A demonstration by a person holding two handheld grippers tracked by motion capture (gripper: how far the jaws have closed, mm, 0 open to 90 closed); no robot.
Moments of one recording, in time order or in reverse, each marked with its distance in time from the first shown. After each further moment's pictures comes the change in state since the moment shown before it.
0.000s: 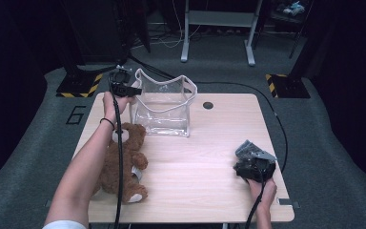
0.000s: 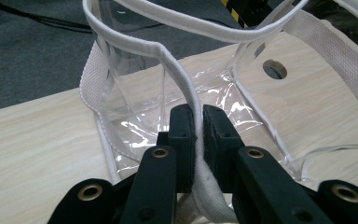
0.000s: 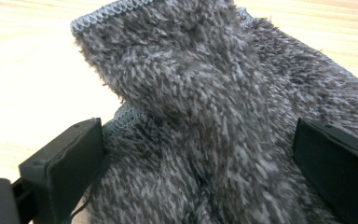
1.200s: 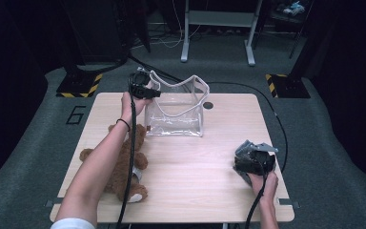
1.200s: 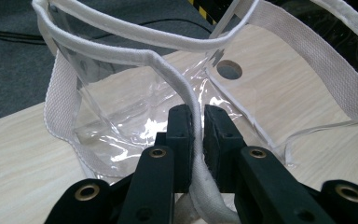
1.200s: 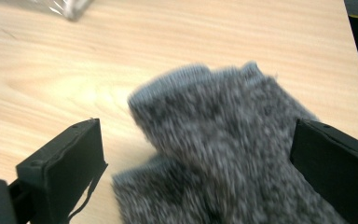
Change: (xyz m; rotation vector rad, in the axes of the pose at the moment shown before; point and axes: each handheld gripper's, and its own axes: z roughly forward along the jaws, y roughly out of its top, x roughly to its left) left arm -0.050 0.010 0.025 0.002 -0.105 0.090; right arm 0.006 0.035 -0.019 -0.016 0.054 -0.063
